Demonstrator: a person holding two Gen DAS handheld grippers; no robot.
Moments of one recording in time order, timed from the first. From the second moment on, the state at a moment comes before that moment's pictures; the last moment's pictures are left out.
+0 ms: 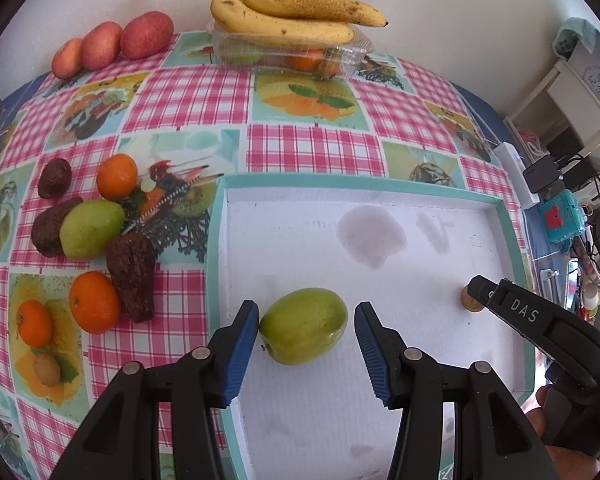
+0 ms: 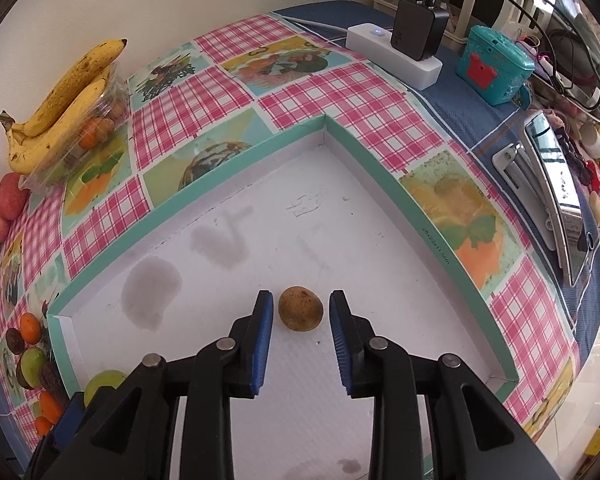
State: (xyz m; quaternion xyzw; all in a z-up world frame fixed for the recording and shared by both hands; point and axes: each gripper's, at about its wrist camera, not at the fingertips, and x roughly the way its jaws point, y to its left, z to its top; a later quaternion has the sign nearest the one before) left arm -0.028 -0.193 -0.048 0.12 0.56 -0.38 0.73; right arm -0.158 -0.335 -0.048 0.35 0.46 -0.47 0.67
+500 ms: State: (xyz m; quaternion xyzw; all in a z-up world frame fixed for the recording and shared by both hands) left arm -0.017 -0.181 -0.013 0.10 0.54 -0.38 0.74; right arm -0.159 -0.329 -0.020 0.33 0.44 -0.47 0.69
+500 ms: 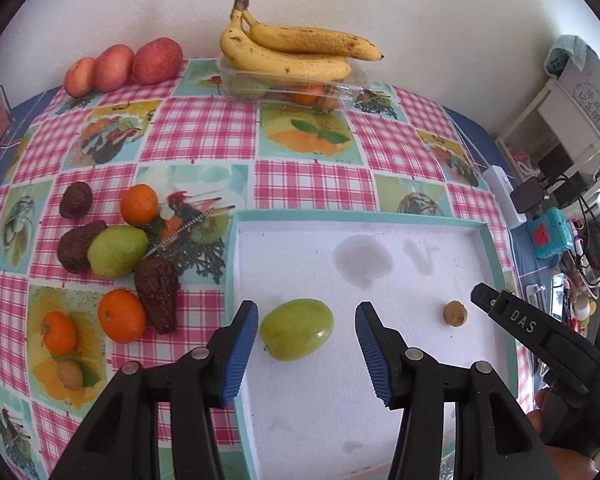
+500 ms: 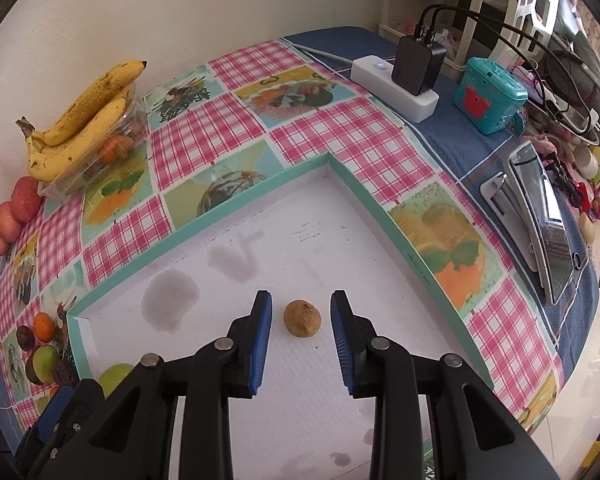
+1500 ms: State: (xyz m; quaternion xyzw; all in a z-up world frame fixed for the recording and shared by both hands) left arm 0.024 -0.142 -0.028 0.15 0.54 -0.20 0.81; right arm -0.156 -0.326 -0.018 0.30 0.44 -0.47 0.70
